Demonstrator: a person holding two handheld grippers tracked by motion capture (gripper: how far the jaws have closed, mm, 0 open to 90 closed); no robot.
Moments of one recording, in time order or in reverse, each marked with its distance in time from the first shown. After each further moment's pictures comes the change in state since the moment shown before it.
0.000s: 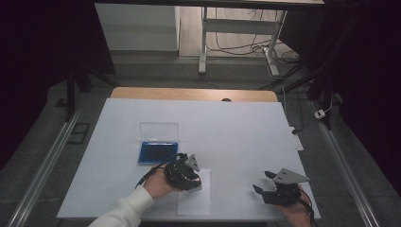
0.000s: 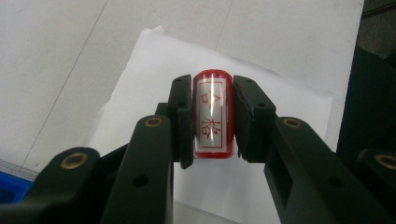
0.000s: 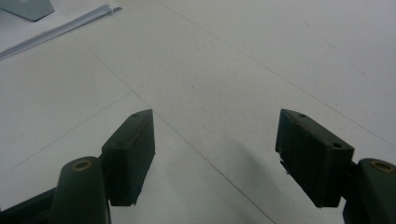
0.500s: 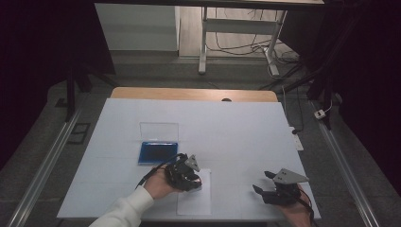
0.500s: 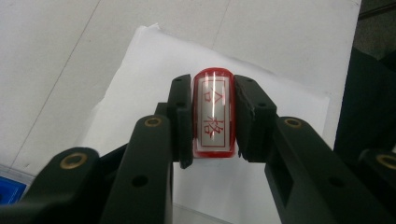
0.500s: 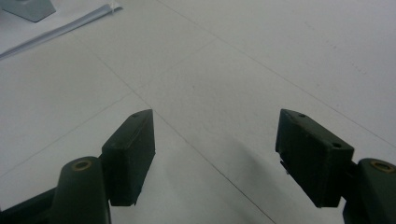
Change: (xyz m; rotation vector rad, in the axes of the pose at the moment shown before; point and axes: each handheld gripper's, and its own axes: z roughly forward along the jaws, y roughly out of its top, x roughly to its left) left arm 0.000 -0.001 0.002 0.002 -0.018 -0.014; right arm 0.000 0.000 0.000 0.001 0.000 -0.002
